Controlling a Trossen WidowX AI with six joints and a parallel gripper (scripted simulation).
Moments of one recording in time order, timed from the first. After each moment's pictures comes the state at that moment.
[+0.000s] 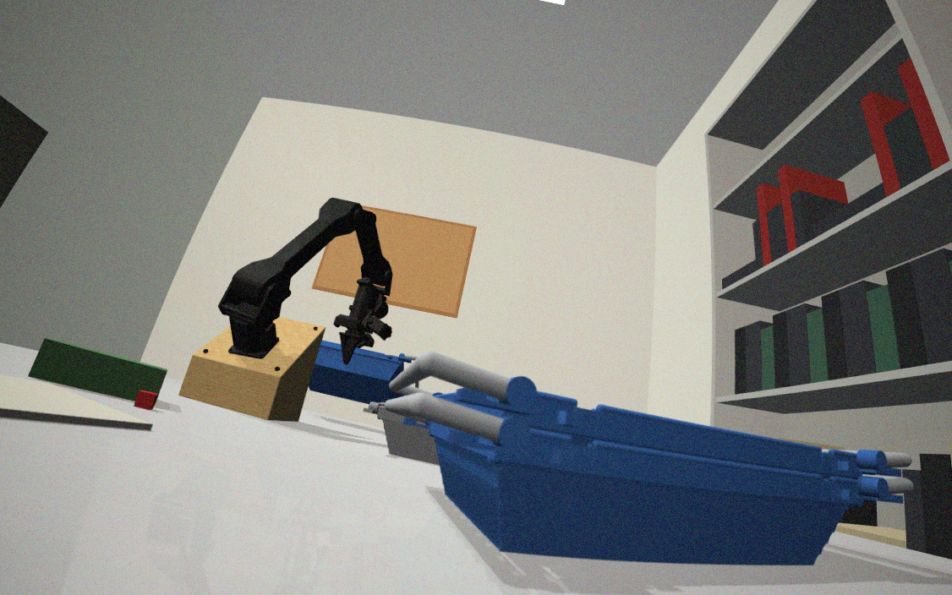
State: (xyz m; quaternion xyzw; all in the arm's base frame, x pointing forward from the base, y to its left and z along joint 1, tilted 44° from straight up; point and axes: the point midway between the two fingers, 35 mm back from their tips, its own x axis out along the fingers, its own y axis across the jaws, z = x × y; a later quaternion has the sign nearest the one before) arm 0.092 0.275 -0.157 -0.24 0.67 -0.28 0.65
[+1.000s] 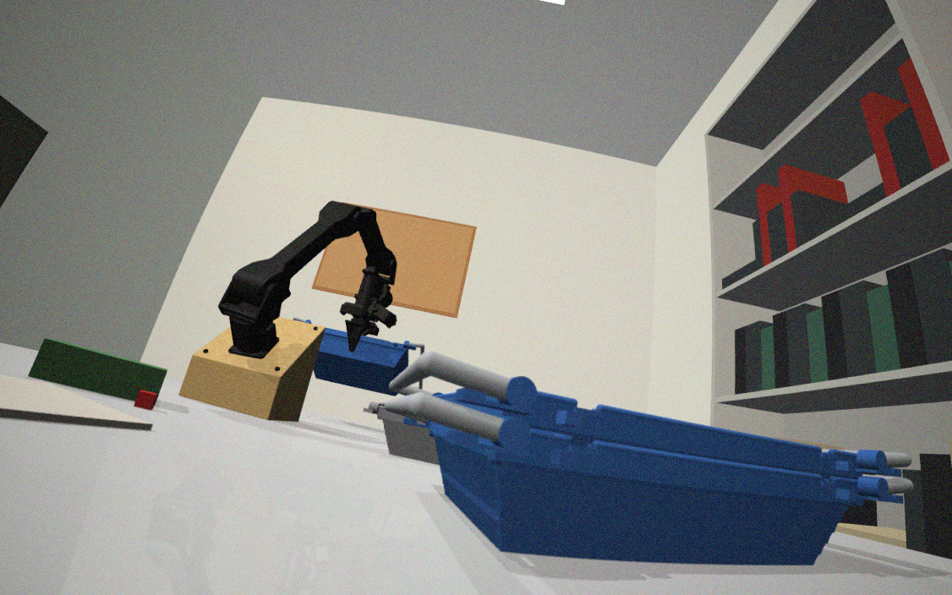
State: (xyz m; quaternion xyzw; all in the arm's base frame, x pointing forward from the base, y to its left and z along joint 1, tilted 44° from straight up) arm 0.096 0.306 -0.138 -0.24 0.67 -0.28 0.65
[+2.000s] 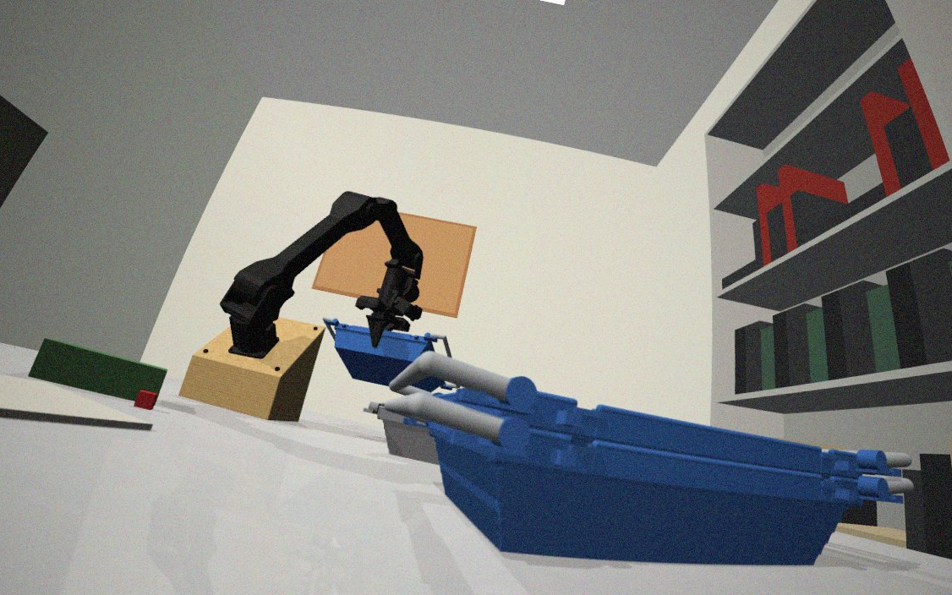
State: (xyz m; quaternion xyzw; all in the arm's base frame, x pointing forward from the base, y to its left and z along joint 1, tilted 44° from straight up) arm 0.162 0.285 -0.102 -0.13 0.62 -0.37 0.67
